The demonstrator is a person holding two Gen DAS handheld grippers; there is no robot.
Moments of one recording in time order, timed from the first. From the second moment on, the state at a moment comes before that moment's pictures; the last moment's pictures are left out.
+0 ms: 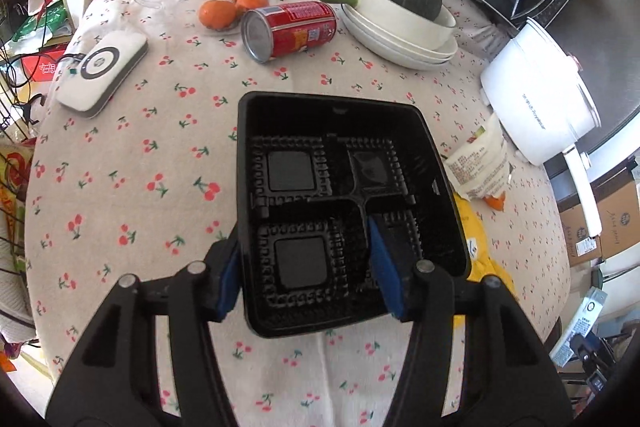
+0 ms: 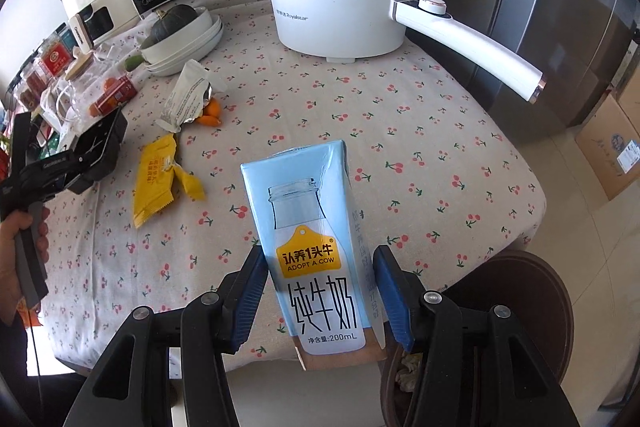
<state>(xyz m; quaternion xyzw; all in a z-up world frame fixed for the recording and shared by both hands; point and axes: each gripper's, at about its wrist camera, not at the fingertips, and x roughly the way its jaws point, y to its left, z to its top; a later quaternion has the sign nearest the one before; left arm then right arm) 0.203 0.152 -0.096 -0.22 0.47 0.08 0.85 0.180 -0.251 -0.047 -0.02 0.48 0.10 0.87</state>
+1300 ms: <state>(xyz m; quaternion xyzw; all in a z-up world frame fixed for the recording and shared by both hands) 0.126 -0.169 -0.093 -0.06 0.49 -0.22 0.84 0.054 -0.494 -0.082 0.12 0.48 -0.04 0.87</state>
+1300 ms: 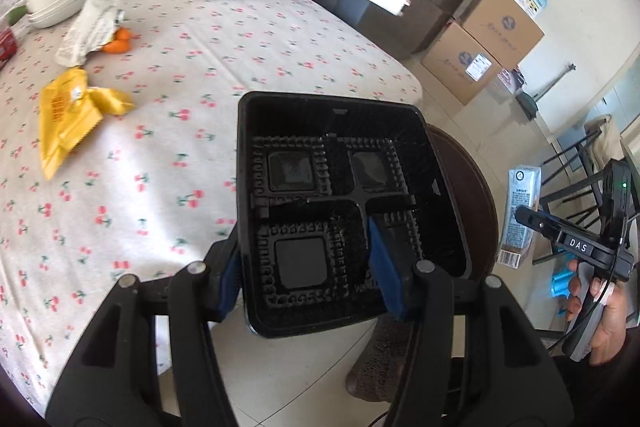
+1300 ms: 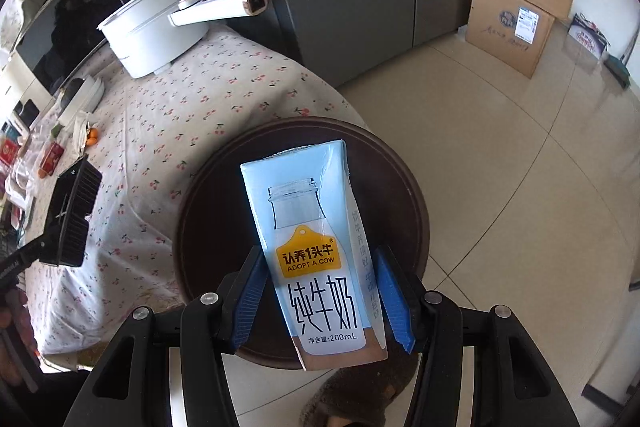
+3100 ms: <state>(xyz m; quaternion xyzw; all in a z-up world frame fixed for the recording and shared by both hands) 0.124 -0.105 -0.069 -0.01 0.46 -0.15 0.87 0.079 -0.456 -0.081 0.10 0.49 -0.04 0.87</state>
